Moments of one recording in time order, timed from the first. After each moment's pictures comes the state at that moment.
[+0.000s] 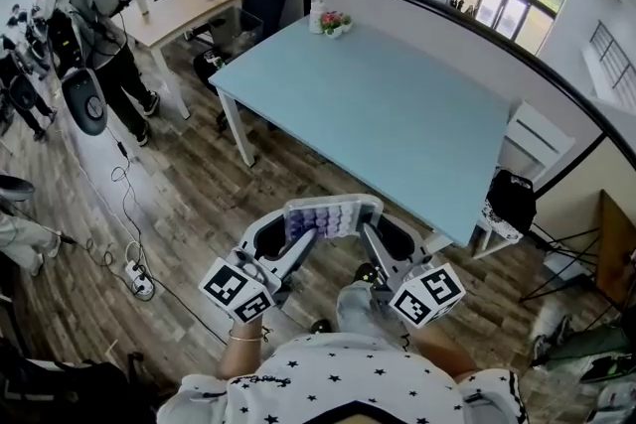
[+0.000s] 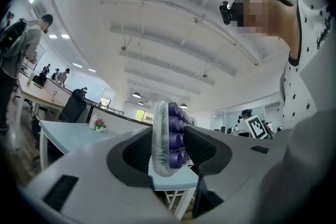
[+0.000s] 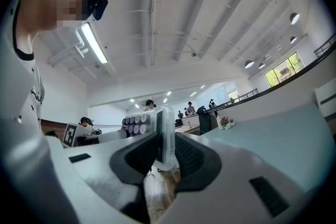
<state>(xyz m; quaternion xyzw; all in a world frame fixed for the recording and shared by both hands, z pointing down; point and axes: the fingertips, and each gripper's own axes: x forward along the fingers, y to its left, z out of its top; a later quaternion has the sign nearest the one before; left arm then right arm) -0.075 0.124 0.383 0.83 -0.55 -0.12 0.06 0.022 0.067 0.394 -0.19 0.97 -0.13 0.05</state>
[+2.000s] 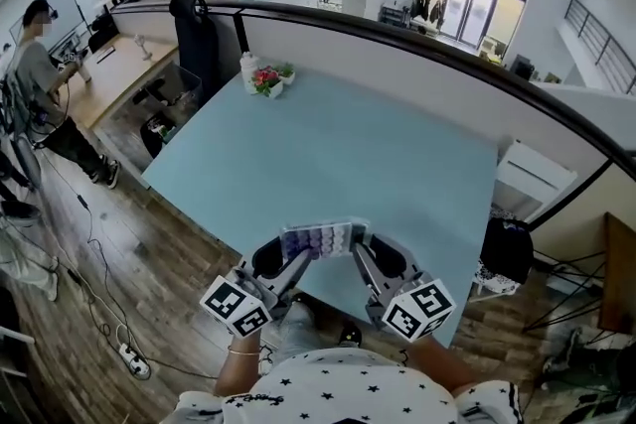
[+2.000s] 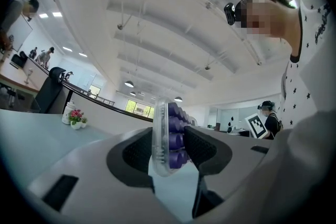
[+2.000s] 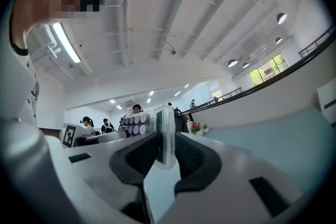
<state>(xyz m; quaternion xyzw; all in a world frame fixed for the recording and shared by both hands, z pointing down) -0.085 -0.230 0.412 0.86 -0.49 -0.10 0.10 0.019 -0.272 0.426 -0.26 0.95 -0.16 0.05</state>
